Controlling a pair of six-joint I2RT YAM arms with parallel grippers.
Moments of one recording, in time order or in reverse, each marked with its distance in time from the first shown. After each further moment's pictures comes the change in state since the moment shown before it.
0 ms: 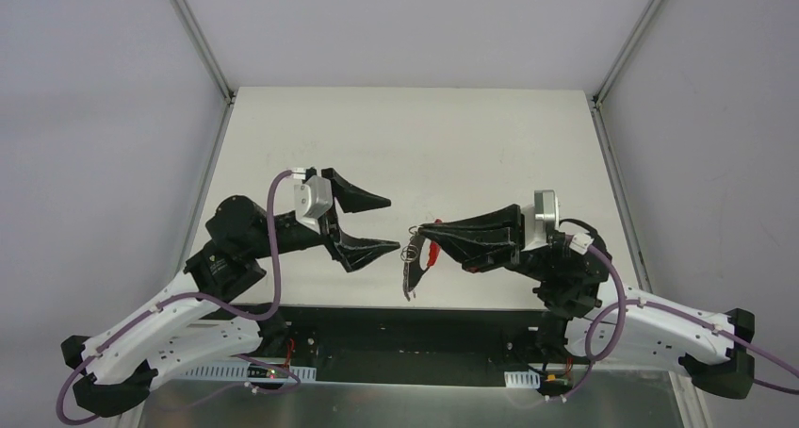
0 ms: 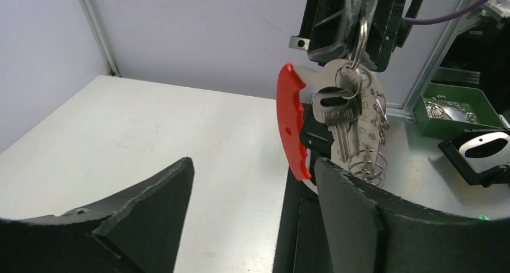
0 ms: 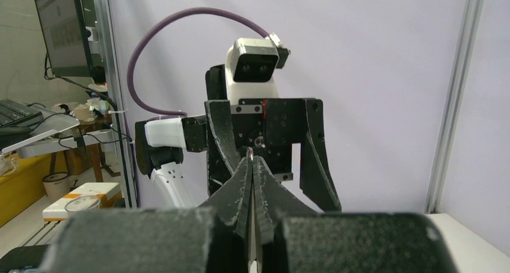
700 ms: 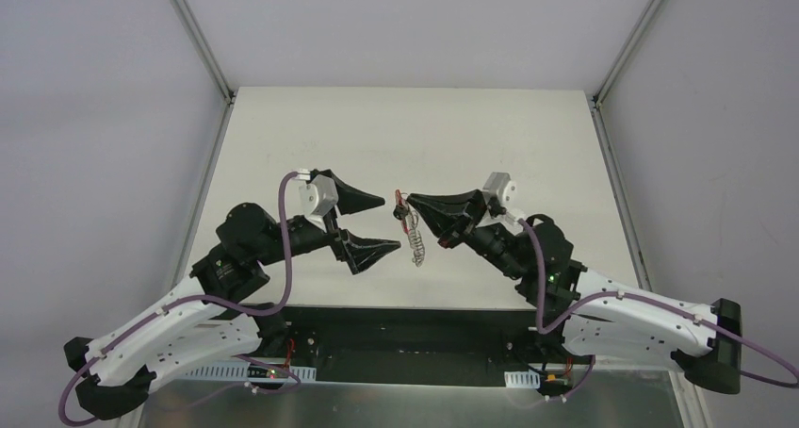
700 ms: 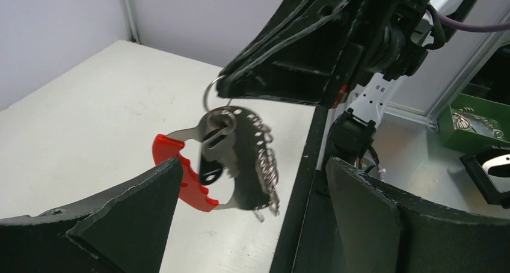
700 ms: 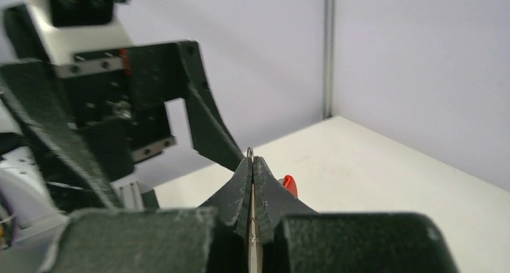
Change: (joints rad) left arm 0.000 -0.036 -0.081 0.003 -0.108 -0.033; right arm -0.015 0.083 -0.014 -0.140 0.340 -0.104
